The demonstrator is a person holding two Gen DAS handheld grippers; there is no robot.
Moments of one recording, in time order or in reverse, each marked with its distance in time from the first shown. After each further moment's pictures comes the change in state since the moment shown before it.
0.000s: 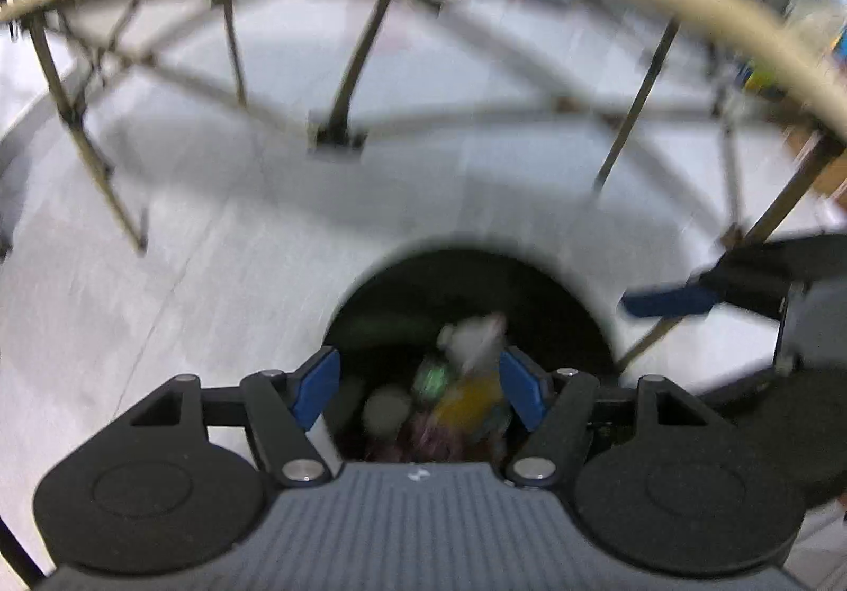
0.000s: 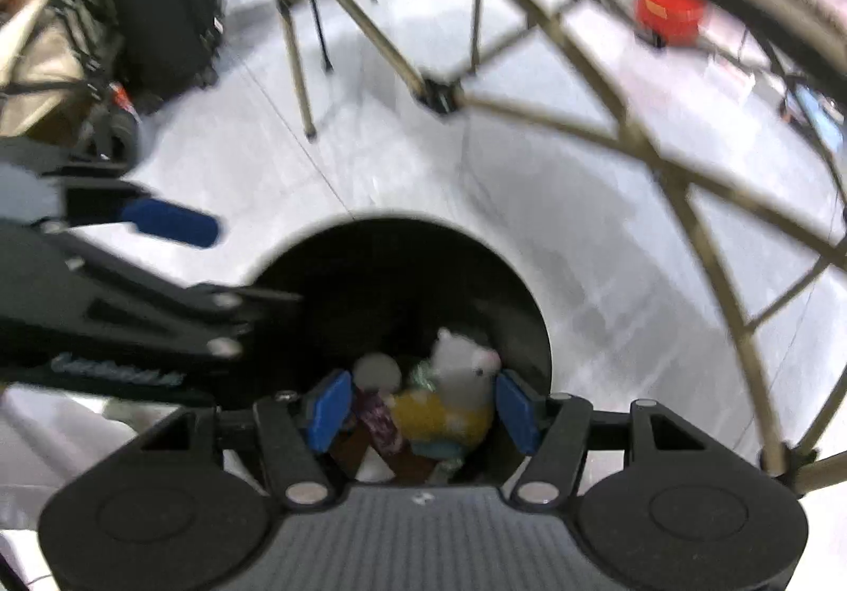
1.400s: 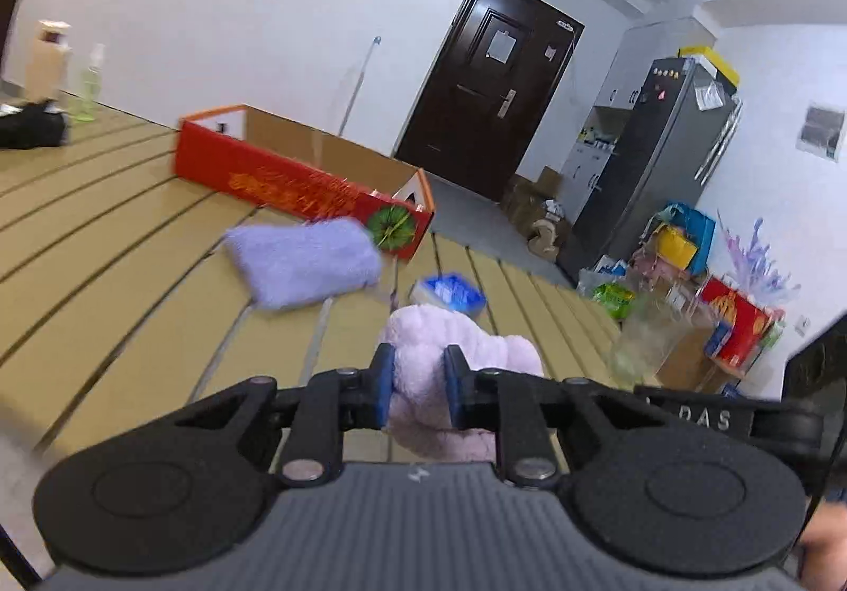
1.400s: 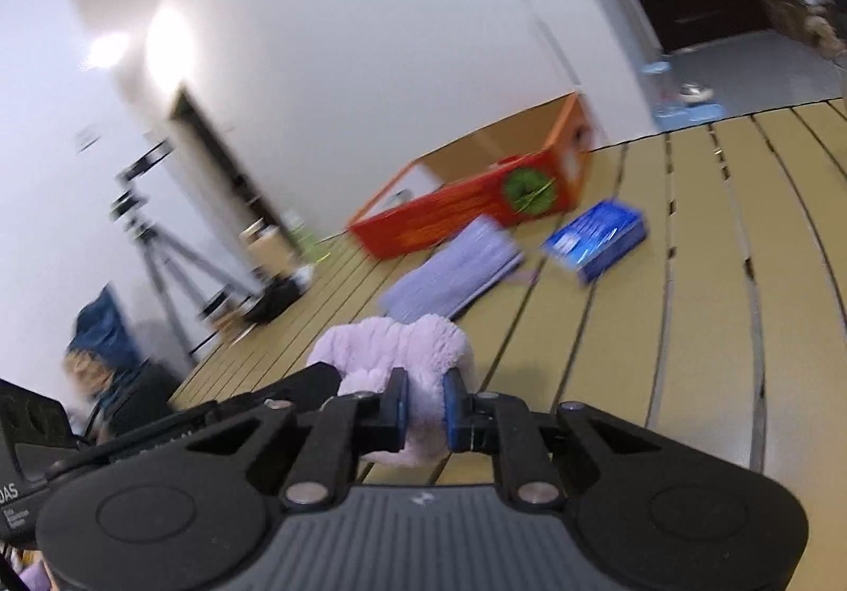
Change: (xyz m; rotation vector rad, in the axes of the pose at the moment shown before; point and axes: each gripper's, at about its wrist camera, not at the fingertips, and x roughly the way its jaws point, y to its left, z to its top) left arm -0.059 -0.043 0.135 -0.095 -0.454 -0.339; right arm -0.124 -0.154 0.040 0.613 -0.567 0.132
